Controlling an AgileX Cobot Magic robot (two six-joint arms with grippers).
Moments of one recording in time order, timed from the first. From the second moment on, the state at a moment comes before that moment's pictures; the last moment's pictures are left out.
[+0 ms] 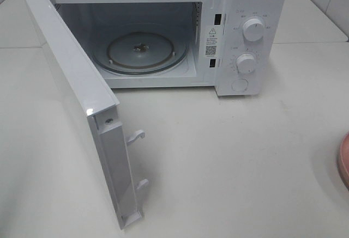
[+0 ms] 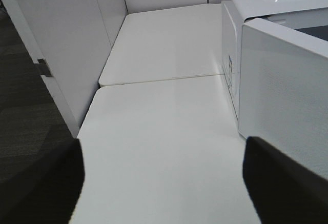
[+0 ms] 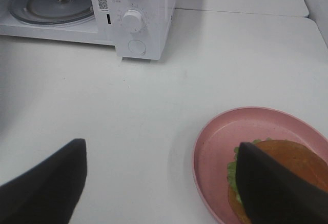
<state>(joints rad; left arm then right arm) 0.01 0.27 -0.56 0.09 0.65 0.06 0.21 0.00 -0.49 -0.07 0.97 0.15</state>
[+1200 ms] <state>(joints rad) 0.01 1.01 -0.35 0.06 -0.52 0.06 0.21 0.00 -0.49 -0.07 0.97 0.15</state>
